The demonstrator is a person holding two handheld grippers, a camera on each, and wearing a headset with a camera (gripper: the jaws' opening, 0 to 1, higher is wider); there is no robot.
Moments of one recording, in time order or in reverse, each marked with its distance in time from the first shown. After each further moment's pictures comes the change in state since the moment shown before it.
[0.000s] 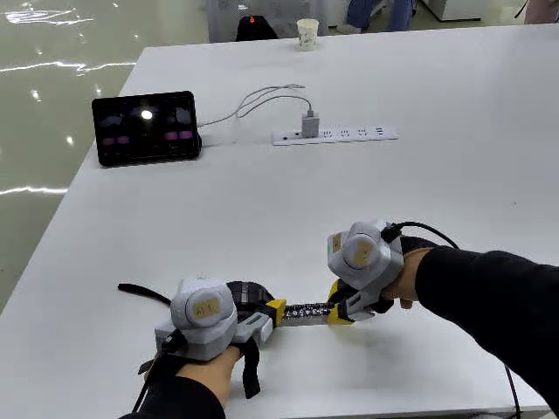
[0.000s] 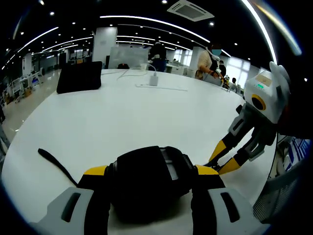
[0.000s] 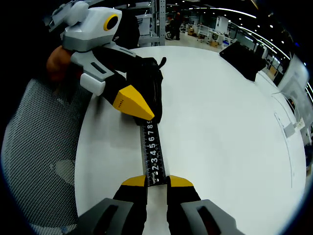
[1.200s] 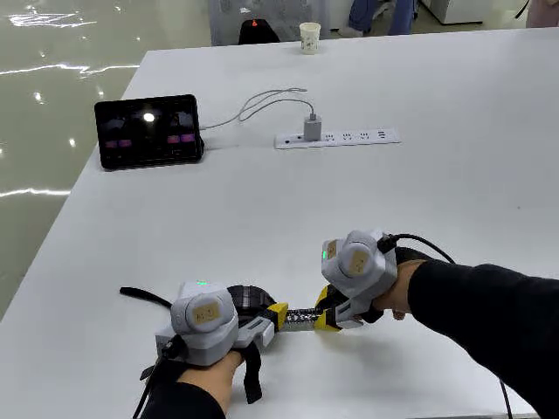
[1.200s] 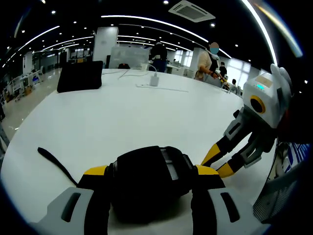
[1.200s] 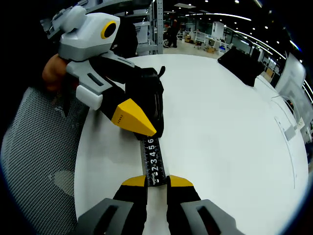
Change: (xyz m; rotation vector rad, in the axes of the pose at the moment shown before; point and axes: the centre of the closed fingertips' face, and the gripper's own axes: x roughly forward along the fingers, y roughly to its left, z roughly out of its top) left arm 0.000 0.000 0.000 -0.013 -0.003 -0.003; right arm 0.009 0.002 0.020 0.021 -0.079 -0.007
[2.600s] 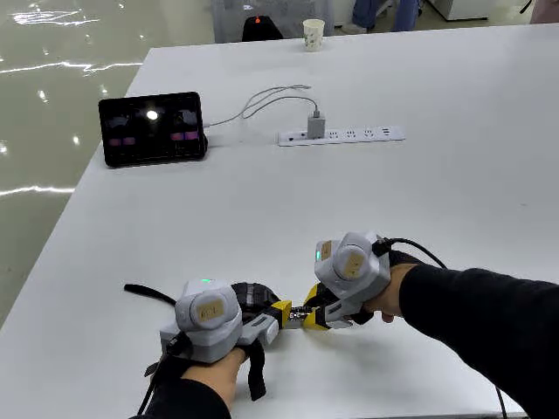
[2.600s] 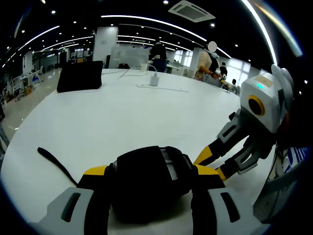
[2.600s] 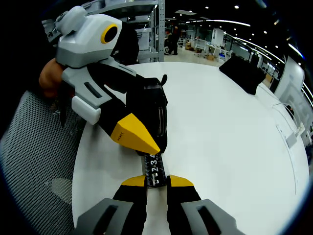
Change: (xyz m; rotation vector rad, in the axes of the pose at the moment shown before) left arm -0.001 0.000 0.000 0.001 0.001 -0.001; right arm 0.014 0.002 0.021 -0.018 -0.071 -0.008
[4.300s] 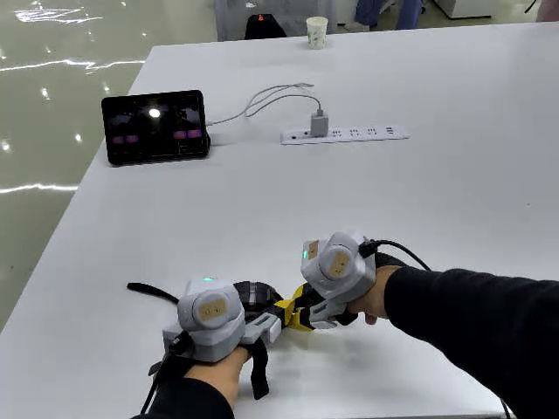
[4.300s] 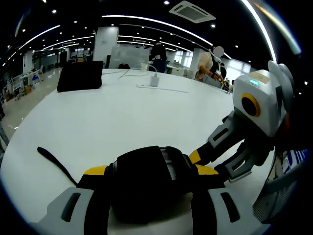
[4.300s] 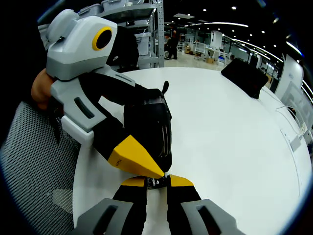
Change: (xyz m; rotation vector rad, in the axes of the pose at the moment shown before) left arm 0.000 0.002 0.001 -0.009 -0.003 -0.003; right arm 0.017 0.004 0.023 0.022 -0.046 0.014
